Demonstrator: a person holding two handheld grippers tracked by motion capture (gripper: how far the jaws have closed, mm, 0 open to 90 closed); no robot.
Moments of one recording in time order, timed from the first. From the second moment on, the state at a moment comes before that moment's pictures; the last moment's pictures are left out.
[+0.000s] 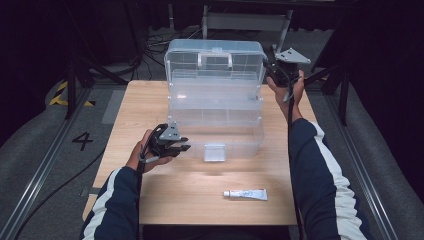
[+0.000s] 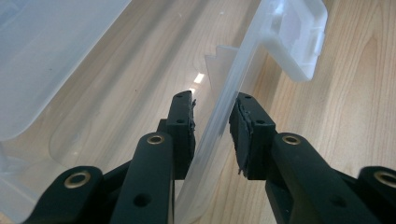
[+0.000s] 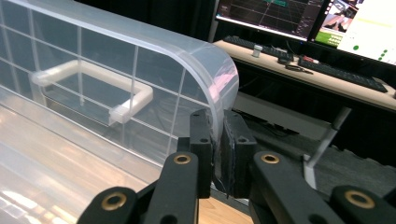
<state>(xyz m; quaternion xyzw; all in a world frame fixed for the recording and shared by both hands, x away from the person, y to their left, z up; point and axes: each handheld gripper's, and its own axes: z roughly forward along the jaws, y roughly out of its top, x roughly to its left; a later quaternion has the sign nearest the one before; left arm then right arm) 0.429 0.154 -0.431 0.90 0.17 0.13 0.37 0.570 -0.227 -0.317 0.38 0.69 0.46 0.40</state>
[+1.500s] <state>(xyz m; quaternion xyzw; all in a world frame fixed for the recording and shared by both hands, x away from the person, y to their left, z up) 0.426 0.164 -0.429 0.91 0.16 0.14 0.37 0.635 -0.221 -0.319 0.43 0.73 0.40 0.36</state>
